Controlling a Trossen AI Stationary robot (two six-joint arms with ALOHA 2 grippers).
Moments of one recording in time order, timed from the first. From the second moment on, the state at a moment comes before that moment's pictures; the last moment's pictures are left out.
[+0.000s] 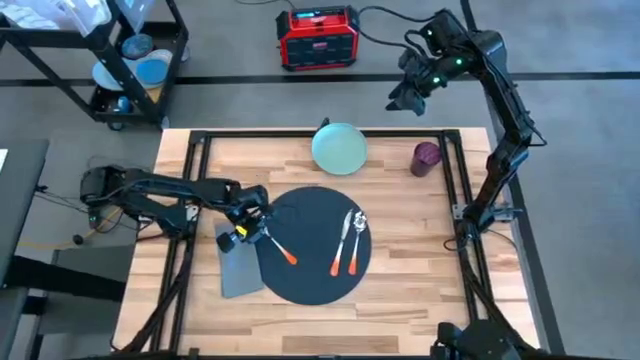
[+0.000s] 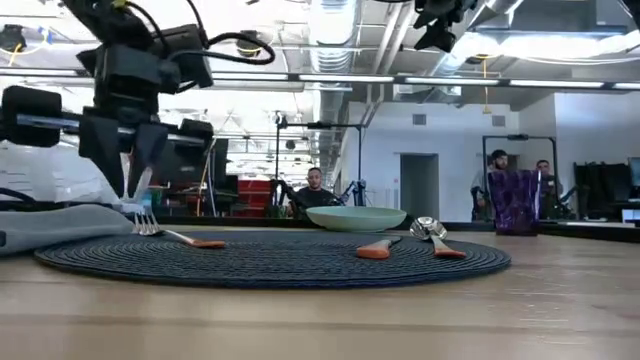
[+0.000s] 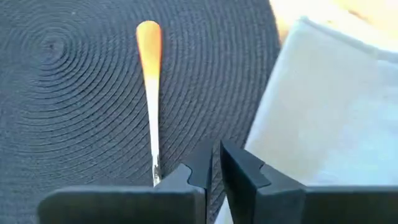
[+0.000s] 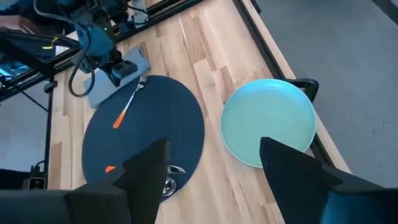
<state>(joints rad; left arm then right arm) 0.13 1.29 0.66 -0.59 0.44 0.98 -0.91 1.77 2.33 -1.57 -0.61 -0.37</state>
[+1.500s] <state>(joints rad) 0.20 1.62 0.82 -0.58 0.44 0.86 -0.90 1.77 2.33 -1.57 -0.60 -0.37</state>
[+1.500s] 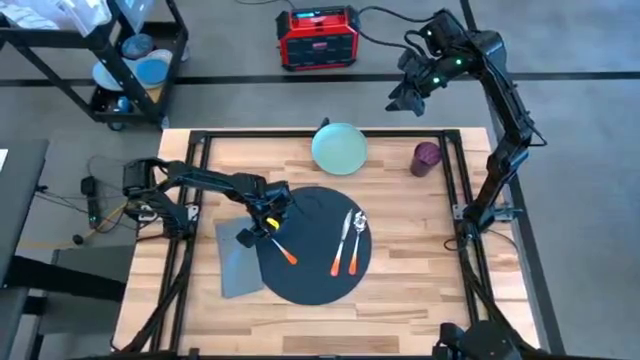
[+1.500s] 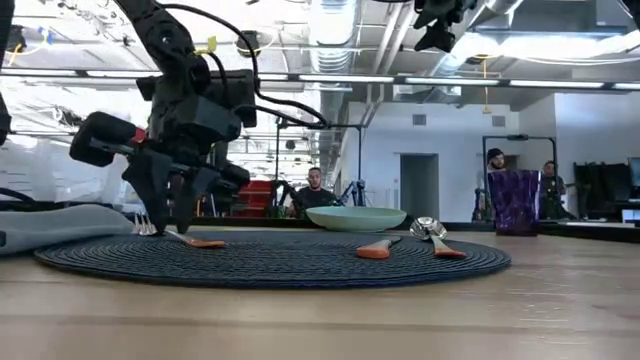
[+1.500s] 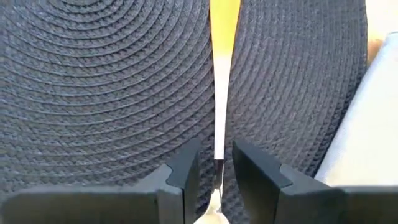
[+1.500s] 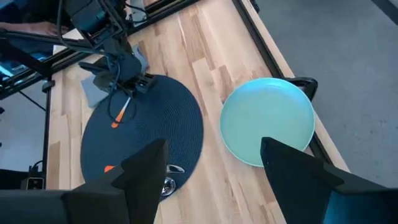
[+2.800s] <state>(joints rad) -0.03 1.35 0.89 -1.04 0.36 0.86 -0.91 1.77 2.33 -1.57 -0.52 -0.33</state>
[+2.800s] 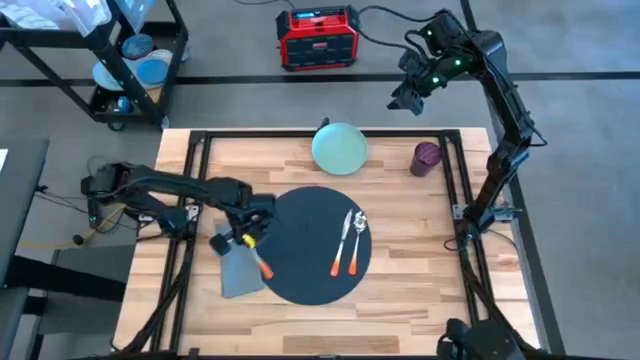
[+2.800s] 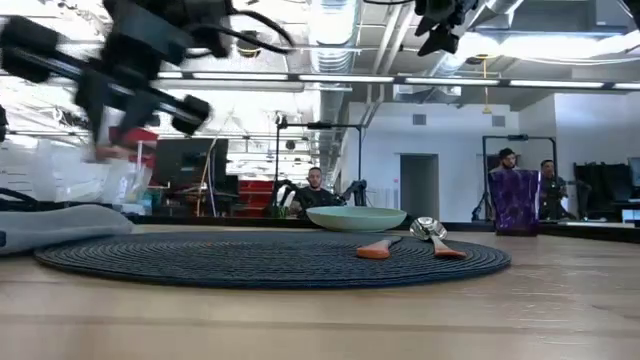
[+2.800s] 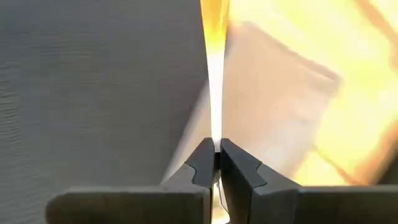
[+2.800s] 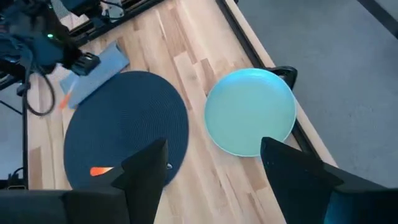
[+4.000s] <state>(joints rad) -0.08 1.31 0.66 -0.92 0.26 1.28 -0.90 1.77 2.33 -1.57 -0.52 -0.31</state>
